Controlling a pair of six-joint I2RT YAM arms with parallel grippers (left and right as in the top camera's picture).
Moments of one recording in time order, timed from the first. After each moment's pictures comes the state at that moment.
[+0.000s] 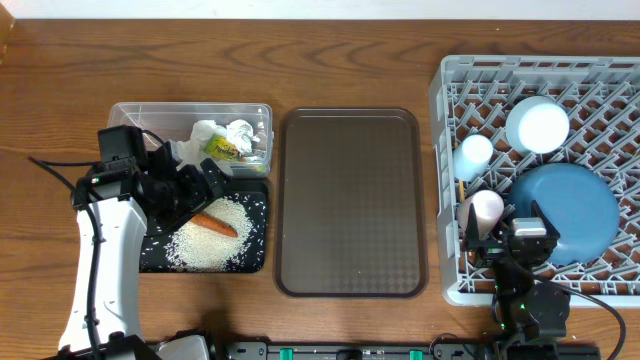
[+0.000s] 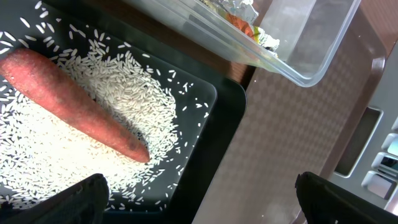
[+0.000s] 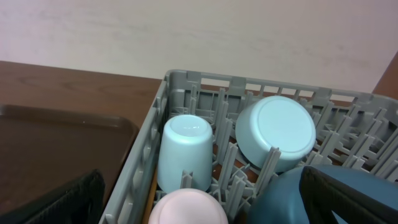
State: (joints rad) left arm 0.25 1.35 0.99 -0.96 0.47 -0.31; right arm 0.05 0.01 0.01 -0.07 0.03 -0.09
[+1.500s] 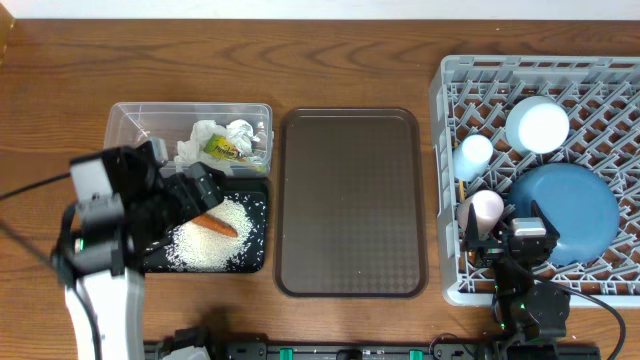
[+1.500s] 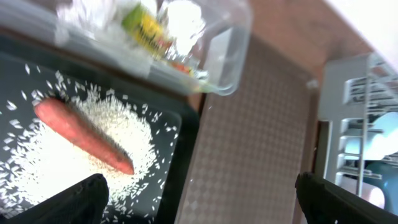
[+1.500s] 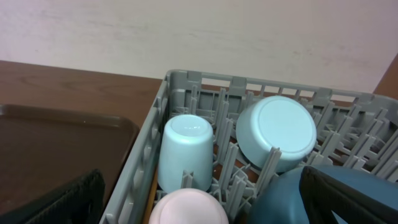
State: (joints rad) left arm 0.25 0.99 0.99 -0.96 0.46 -0.31; right arm 0.05 0.01 0.01 -0.07 0.03 -0.09
